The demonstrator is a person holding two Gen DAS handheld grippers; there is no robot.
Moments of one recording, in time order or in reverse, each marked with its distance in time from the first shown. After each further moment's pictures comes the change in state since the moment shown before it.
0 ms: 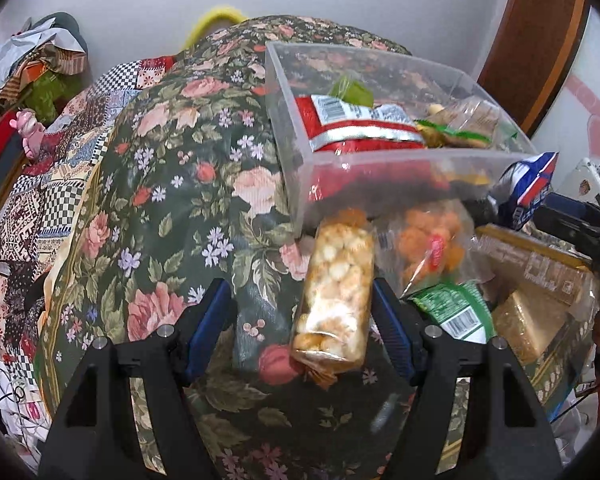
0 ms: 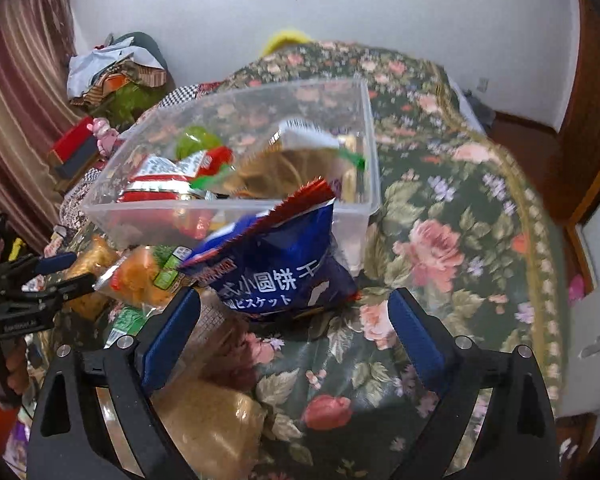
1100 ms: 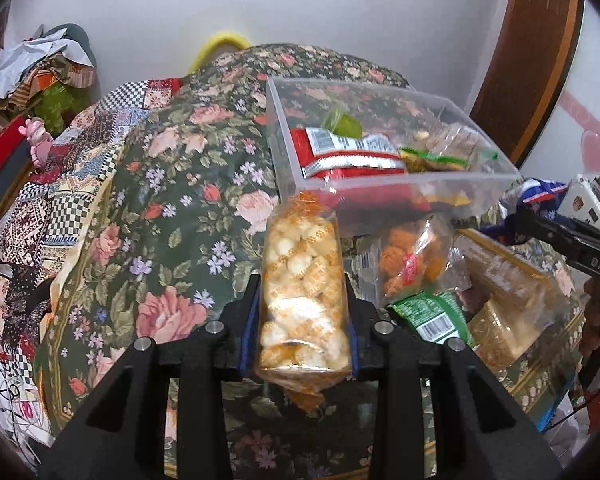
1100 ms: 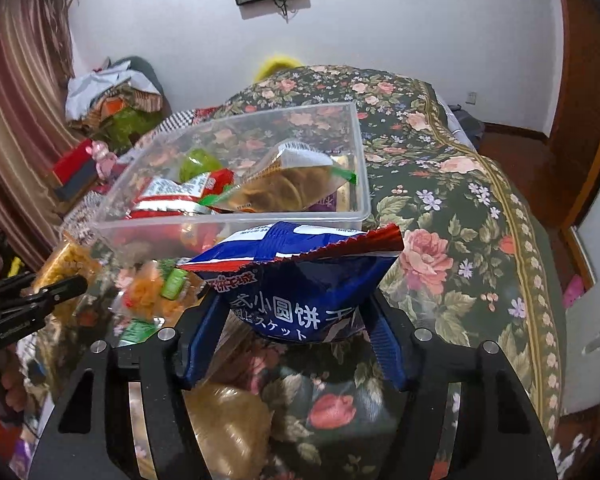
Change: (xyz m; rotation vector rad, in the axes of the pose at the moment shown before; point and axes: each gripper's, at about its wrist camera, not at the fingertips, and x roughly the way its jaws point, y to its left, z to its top) left arm -0.033 -0.005 -0.006 -0.020 -0.112 -0.001; right arm -0.027 0.004 -0.005 0.025 -0.113 -0.020
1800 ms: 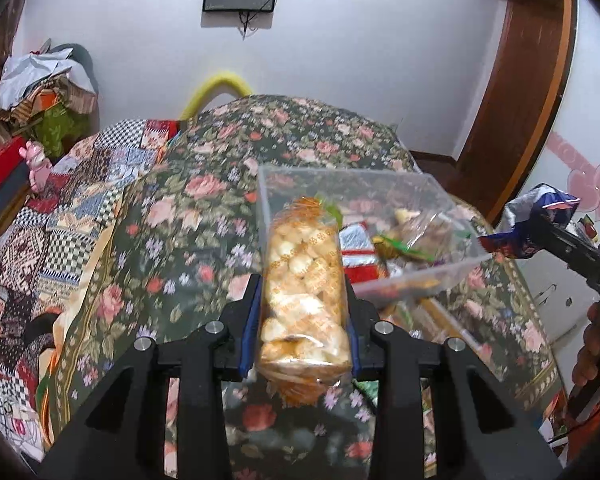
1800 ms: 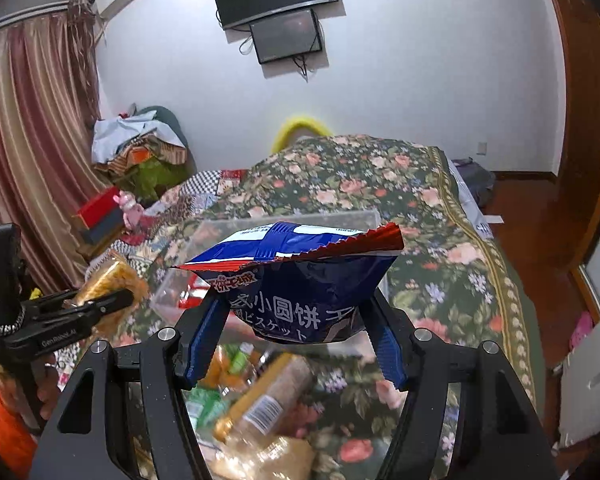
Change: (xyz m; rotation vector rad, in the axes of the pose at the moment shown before) left arm -0.033 -0.008 0.053 -0.030 -0.149 -0.046; right arm -0.043 0.025 0.044 -0.018 -0.201 0.063
